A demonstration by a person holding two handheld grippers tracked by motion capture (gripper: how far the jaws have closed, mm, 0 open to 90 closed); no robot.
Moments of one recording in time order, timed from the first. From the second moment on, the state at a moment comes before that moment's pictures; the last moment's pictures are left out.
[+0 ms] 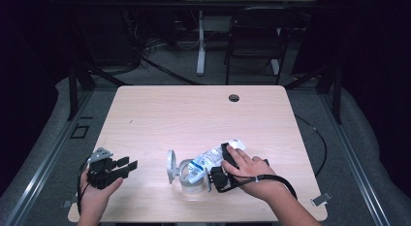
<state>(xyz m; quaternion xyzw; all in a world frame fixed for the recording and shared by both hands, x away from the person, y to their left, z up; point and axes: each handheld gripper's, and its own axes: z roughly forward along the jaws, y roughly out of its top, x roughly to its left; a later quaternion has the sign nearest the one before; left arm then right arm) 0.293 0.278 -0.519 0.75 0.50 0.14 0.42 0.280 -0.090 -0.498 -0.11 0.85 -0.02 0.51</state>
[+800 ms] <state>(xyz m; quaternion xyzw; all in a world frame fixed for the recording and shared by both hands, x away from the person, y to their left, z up) 0.293 0.278 -0.520 0.75 0.50 0.14 0.42 0.279 -0.090 -0.498 -0.11 0.85 -0.03 0.51</state>
